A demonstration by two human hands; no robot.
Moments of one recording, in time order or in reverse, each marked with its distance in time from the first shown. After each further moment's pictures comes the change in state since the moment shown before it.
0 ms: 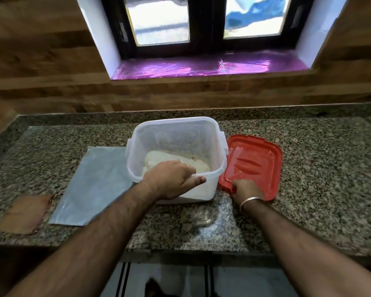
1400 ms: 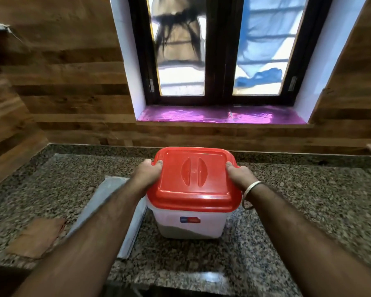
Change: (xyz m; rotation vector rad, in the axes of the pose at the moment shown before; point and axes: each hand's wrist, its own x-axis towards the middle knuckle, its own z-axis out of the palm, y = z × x) left_hand -0.003 -0.102 -0.053 -0.888 0.396 -0.921; right_hand 0.028 -0.100 -0.172 0.853 0.037 0.270
